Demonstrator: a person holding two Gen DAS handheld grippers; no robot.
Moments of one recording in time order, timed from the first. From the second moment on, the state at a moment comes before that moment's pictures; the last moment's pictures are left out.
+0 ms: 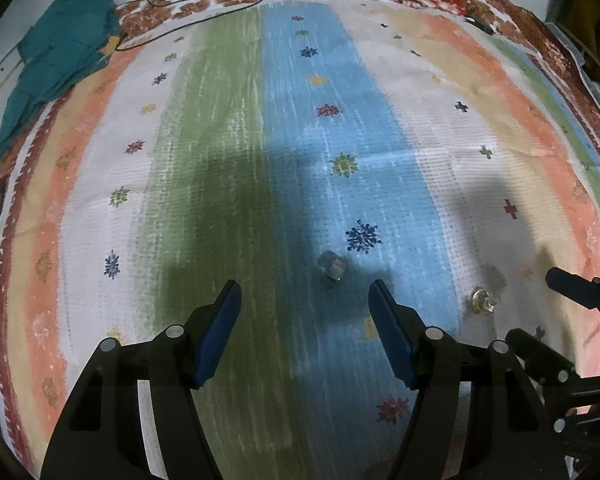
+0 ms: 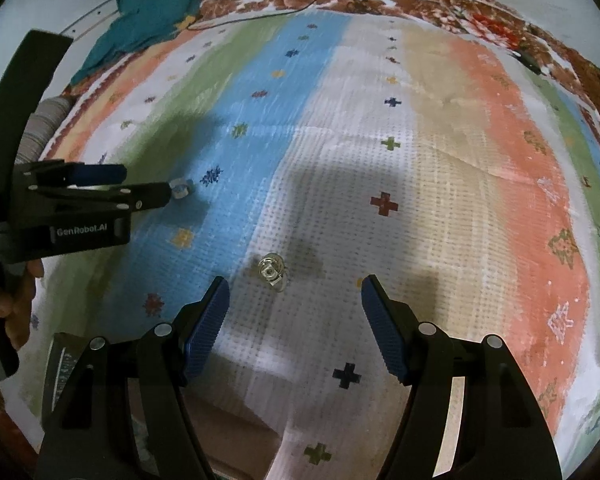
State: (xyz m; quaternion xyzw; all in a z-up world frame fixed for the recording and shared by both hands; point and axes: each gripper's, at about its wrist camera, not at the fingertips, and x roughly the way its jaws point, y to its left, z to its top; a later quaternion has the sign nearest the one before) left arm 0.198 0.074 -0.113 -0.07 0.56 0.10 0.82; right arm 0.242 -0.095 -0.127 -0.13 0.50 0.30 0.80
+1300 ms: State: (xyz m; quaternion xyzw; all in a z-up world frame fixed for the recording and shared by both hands) left arm 0.210 0.046 -0.126 -0.02 0.57 0.06 0.82; right arm 0.257 -0.095 -0.140 -0.10 0.53 0.31 0.78
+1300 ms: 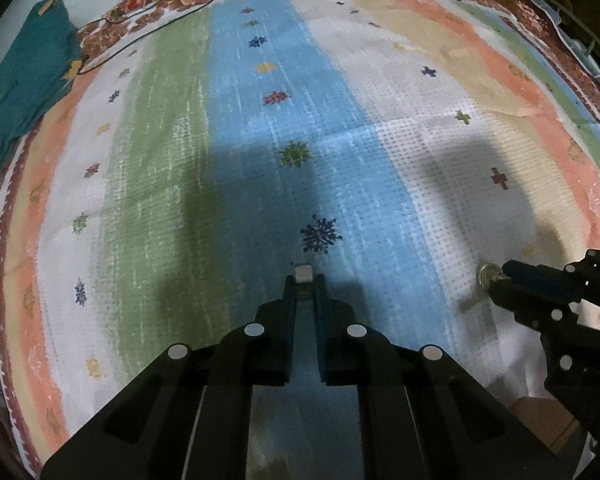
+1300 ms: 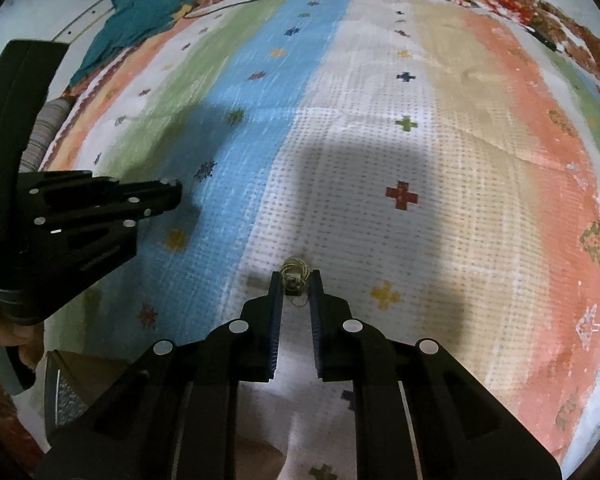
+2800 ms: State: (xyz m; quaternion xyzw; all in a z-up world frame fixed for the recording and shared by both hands) left arm 0.113 0.000 -0.026 -0.02 0.48 0.02 0.87; right arm 0.182 -0.142 -0.063 -0.08 0.45 0.28 0.85
